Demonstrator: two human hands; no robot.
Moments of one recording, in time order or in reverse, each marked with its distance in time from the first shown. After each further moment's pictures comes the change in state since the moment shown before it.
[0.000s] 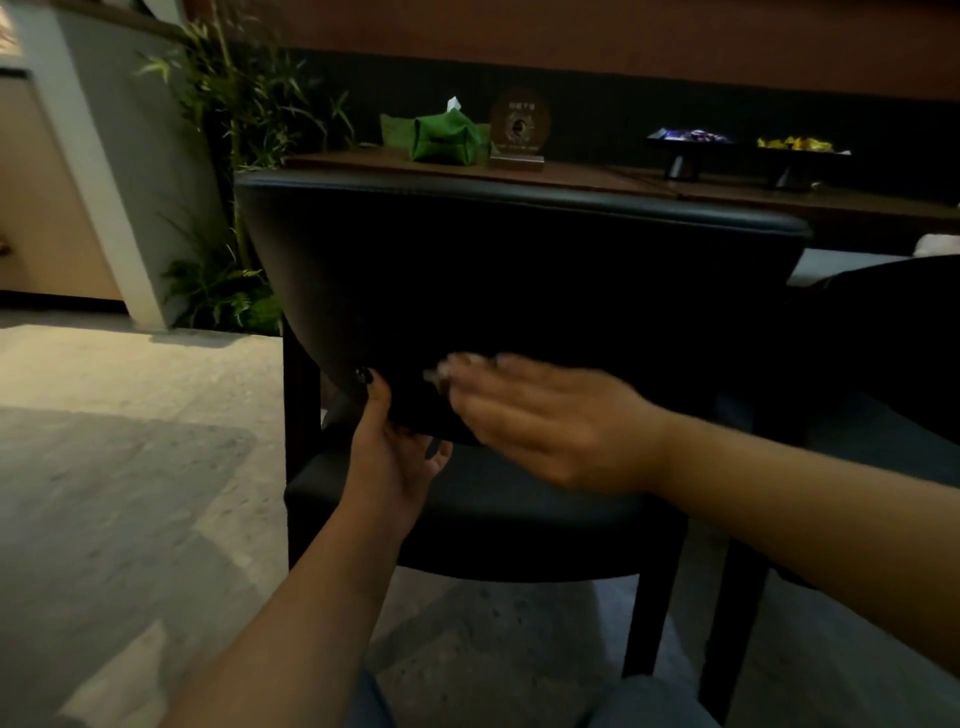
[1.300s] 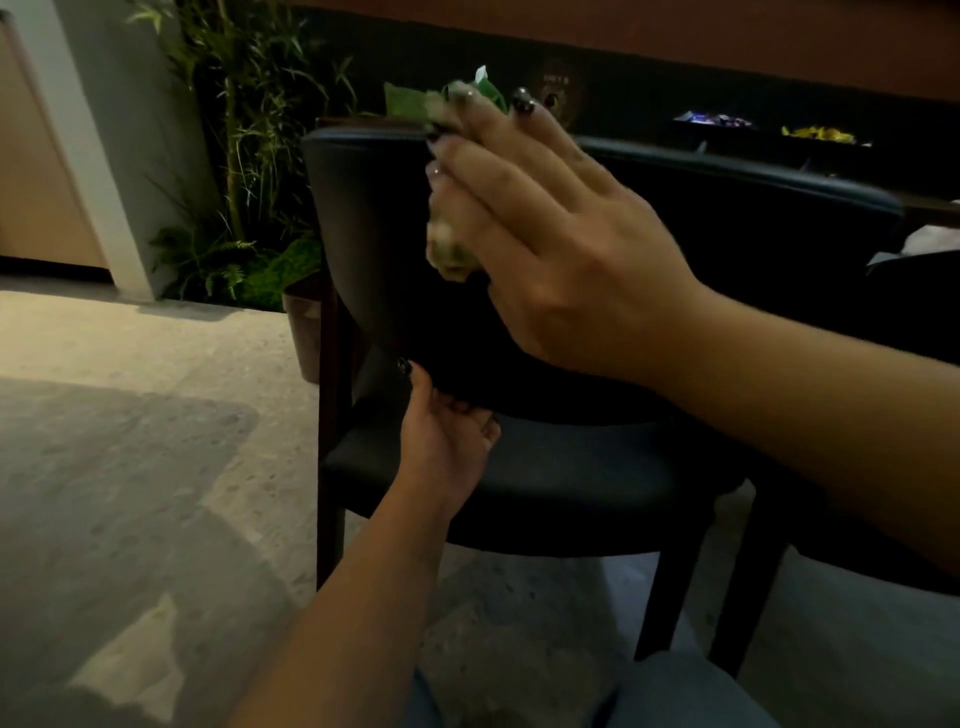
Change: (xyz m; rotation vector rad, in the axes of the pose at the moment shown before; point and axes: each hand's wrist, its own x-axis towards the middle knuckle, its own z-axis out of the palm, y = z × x) left_hand 0.012 -0.003 -0.017 -0.219 0.061 -0.120; right_hand 0.105 0.020 -0.016 -0.114 0.162 0.301
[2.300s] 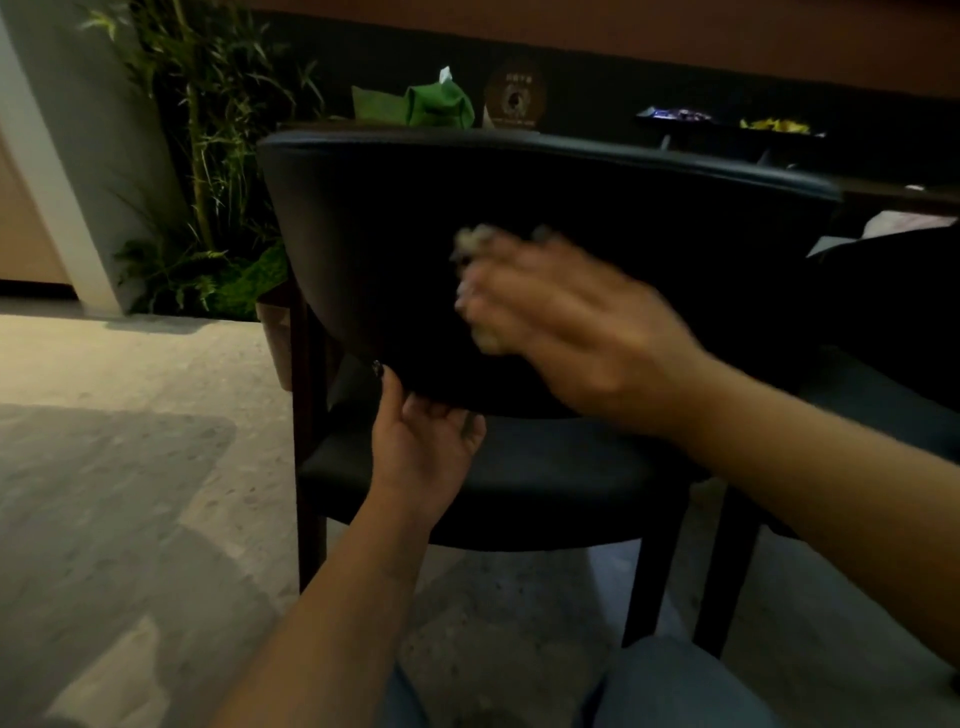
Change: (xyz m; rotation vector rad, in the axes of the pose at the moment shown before) left_hand -0.010 -0.003 0.001 -0.110 -0.098 -0.010; right_hand -0.067 -0.001 -0.005 0.200 -0.042 0.015
